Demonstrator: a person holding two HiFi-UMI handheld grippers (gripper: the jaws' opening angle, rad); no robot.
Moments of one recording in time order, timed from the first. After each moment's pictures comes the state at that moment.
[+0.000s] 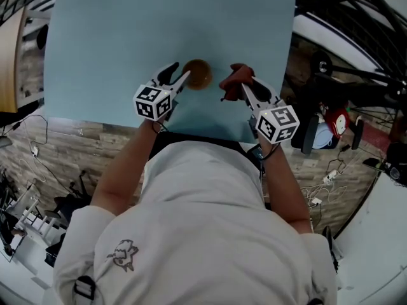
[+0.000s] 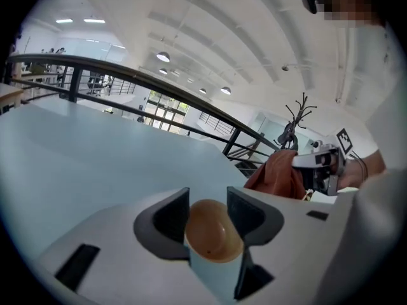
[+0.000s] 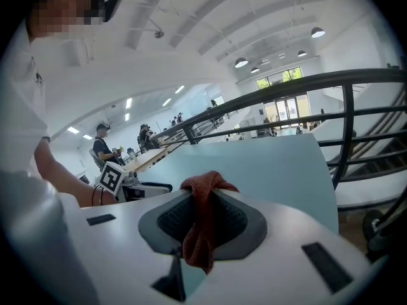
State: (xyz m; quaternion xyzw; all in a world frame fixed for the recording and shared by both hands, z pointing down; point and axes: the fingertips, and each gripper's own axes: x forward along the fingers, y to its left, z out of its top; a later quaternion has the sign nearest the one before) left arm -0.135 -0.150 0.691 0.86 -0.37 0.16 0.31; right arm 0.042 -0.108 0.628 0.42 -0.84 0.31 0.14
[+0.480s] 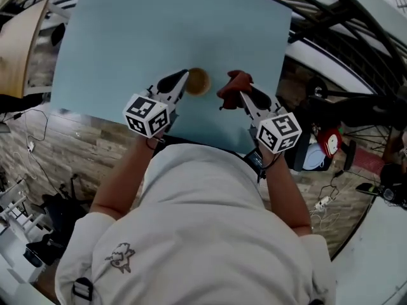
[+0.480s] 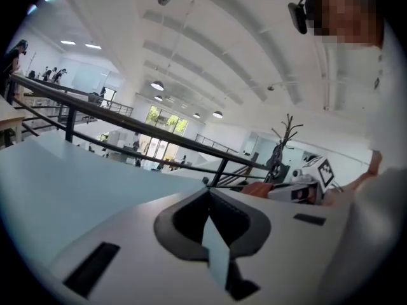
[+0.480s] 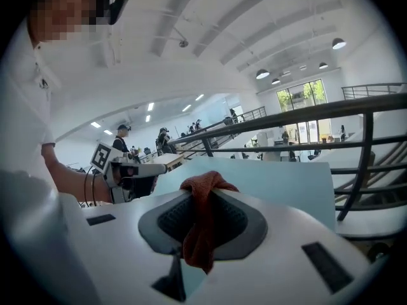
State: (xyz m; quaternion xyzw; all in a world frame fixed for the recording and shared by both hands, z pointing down) left arm -0.108 -0.132 0.528 0.89 -0.39 0.06 0.23; right arm 0.043 -0.100 0.547 0.37 -0.89 0.24 0.12
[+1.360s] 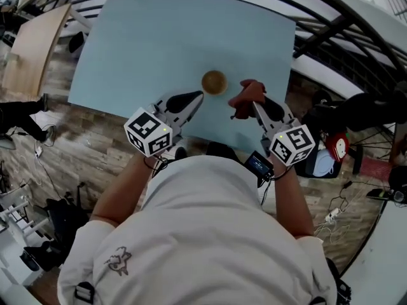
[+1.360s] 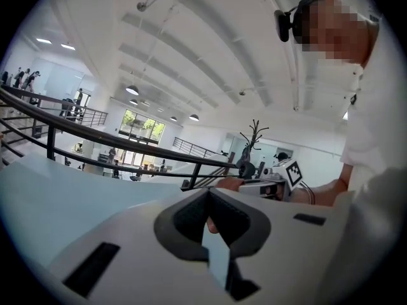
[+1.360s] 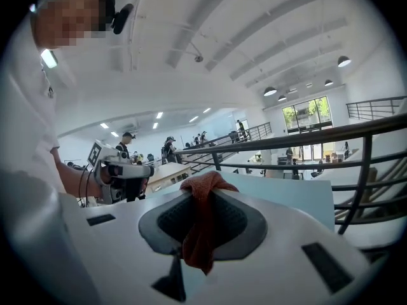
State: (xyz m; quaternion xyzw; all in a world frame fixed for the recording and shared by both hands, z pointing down) left arm -0.124 -0.019 0.435 0.94 -0.30 0.05 0.18; right arm 0.016 -0.025 0.471 0.37 -0.91 0.18 0.08
